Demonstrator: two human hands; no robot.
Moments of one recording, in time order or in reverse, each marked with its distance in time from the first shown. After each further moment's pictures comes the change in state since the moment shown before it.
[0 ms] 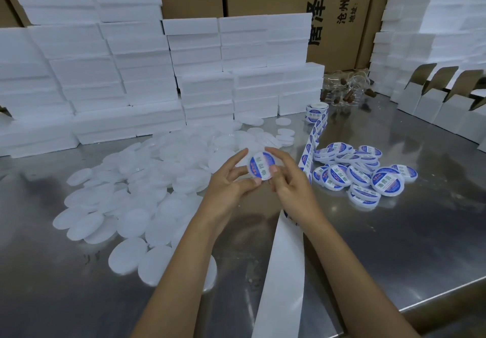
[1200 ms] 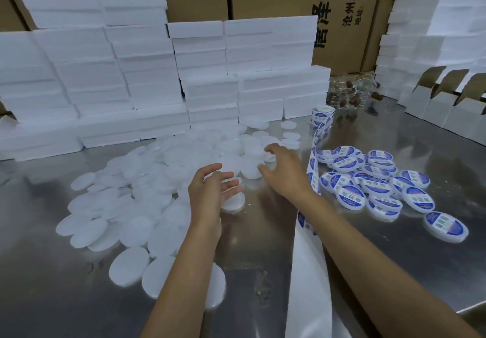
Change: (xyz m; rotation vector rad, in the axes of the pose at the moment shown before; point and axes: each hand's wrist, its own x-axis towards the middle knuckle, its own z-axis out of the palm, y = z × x) left_hand 0.023 -0.010 -0.025 -0.237 0.496 -0.013; right_hand 0.076 0.033 0.017 -0.664 -0.075 -0.014
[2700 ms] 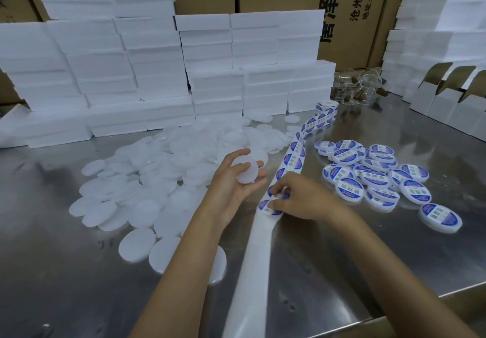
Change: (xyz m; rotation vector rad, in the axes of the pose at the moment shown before) left_hand -0.018 0.002 0.009 -0.097 -0.432 -0.183; right_hand -0.073 -0.013 -0.051 -0.119 -0.439 0.059
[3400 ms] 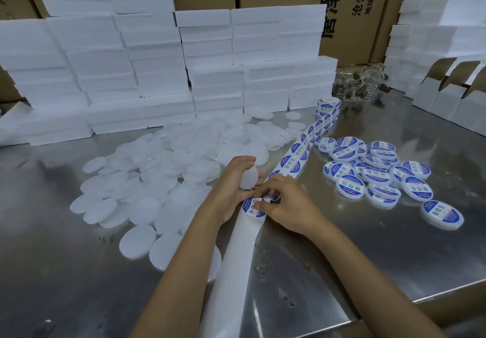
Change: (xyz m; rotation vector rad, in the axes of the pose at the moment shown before) left_hand 0.005 -0.006 -0.003 0.351 0.018 -0.050; right_hand -0.004 -0.005 0.040 0.154 0.208 -0.199
